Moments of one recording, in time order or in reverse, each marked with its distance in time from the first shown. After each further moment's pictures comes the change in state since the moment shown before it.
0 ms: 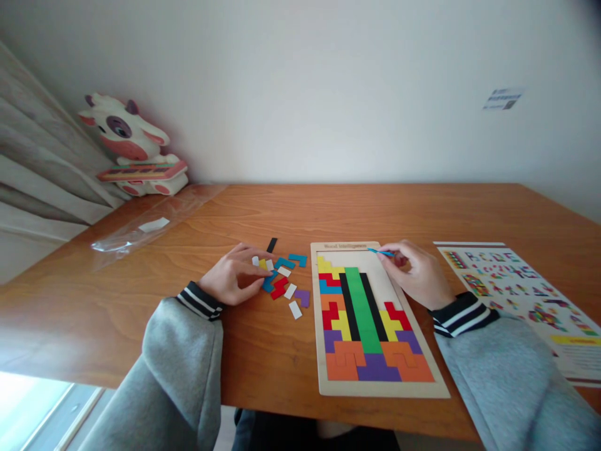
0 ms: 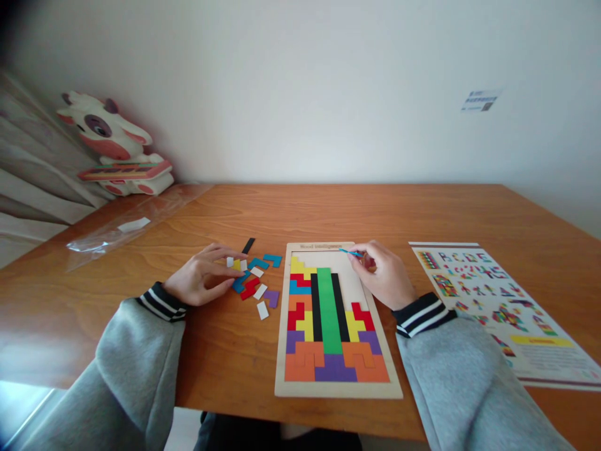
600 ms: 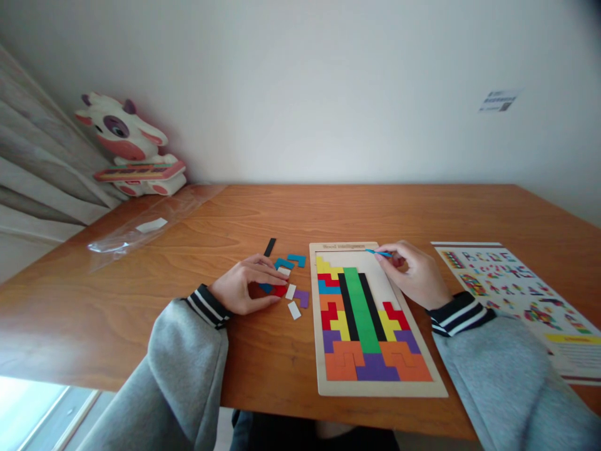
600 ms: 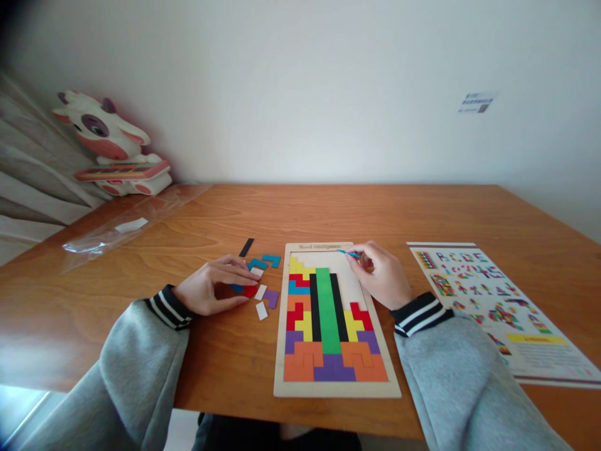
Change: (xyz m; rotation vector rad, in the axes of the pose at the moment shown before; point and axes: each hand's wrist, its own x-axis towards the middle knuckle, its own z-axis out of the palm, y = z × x) left_hand 0.010 0.018 0.015 -0.219 -0.028 0.051; right_hand 0.000 -0.002 0.000 -0.006 -0.006 -0.005
